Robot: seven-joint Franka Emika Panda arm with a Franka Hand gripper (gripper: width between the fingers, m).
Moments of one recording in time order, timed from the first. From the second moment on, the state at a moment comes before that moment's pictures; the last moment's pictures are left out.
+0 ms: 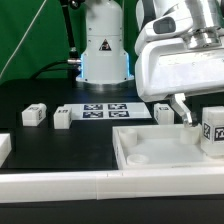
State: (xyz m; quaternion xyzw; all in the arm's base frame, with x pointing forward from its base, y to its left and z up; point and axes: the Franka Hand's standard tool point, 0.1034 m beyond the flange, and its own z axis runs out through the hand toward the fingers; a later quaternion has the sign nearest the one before) arm 0.613 0.117 0.081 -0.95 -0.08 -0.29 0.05
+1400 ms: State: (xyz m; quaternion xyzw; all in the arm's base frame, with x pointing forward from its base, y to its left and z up) arm 0.614 0.118 0.086 -0.99 -0.08 0.03 0.07
